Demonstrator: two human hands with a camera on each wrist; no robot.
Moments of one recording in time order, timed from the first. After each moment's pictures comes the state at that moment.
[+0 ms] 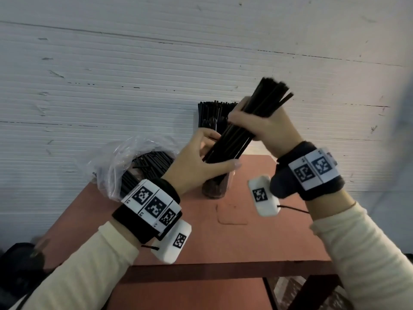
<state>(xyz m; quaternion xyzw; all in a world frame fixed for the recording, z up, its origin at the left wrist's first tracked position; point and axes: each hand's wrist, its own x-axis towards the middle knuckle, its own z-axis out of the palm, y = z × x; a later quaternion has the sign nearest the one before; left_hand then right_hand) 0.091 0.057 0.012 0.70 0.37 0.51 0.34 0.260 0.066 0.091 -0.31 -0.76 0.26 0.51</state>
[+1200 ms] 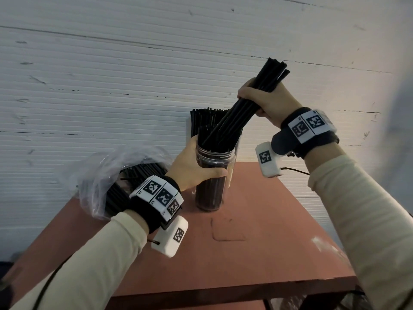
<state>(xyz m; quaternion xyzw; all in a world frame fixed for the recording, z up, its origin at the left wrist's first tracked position) 0.097 0.126 -0.003 0.69 0.44 0.47 0.34 0.291 0.160 0.136 -0.40 -0.72 0.26 0.50</state>
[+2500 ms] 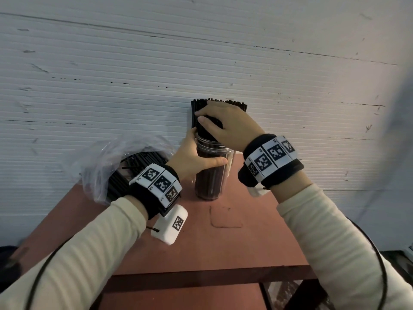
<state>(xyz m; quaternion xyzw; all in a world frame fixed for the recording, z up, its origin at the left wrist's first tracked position) 0.100 0.121 -0.003 0.67 0.44 0.47 0.36 0.237 0.130 0.074 -0.36 -0.88 -0.10 0.30</state>
